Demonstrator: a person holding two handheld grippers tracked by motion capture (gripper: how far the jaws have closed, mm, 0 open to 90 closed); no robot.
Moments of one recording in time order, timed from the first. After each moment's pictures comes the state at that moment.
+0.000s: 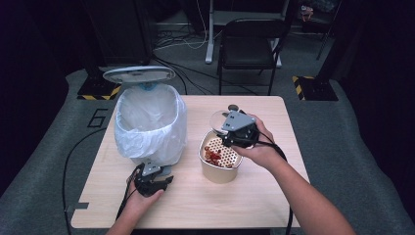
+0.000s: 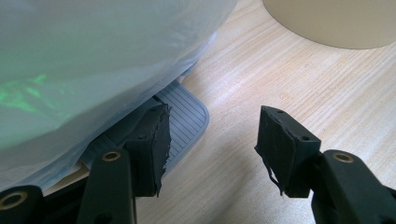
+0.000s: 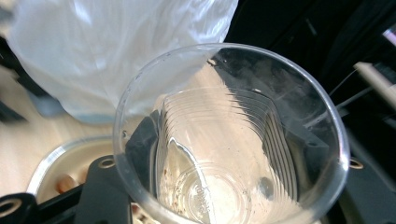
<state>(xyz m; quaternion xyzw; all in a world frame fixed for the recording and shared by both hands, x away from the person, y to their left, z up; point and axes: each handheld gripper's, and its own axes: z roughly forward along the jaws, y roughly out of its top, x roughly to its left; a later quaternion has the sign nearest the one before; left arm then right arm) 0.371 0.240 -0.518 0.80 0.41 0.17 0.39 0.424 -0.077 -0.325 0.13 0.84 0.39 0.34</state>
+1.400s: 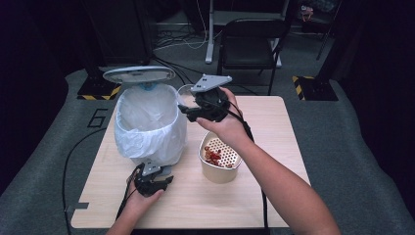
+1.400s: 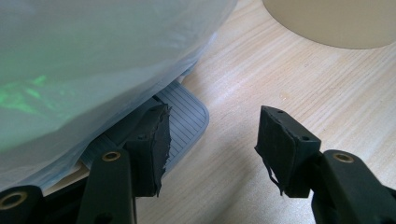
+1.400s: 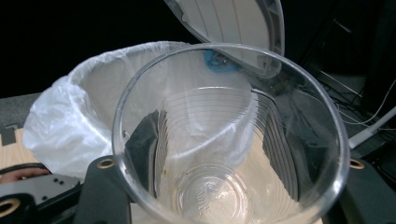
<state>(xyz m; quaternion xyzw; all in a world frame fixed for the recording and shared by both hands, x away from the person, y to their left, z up) 0.372 0.240 -0.518 0.81 0.41 0.17 0.39 0.444 0.001 -0.250 0.21 0.82 0.48 0.23</state>
